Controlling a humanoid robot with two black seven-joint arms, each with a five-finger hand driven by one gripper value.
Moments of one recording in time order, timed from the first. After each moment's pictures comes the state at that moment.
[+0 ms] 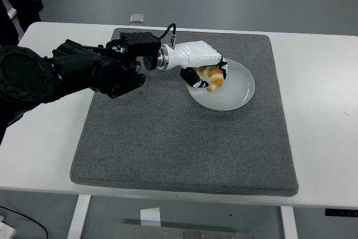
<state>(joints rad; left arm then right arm) -1.39 0.00 0.65 -0.54 0.83 0.24 -0.61 -0.04 0.00 -0.05 0.10 0.07 0.10 0.18</state>
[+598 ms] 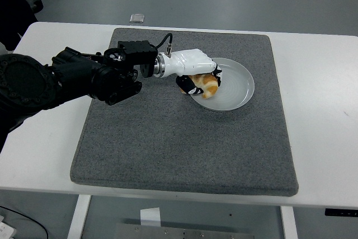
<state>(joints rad) -1.35 0.00 0.66 -0.52 0.86 0.26 -0.61 -0.04 0.00 -0.05 0.10 0.07 0.10 0.18</state>
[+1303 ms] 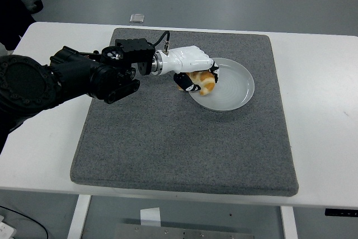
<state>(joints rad) -1.35 0.00 0.66 -0.50 0.86 0.27 -0.61 -0.04 0.00 -0.05 0.10 0.07 0.10 0.18</state>
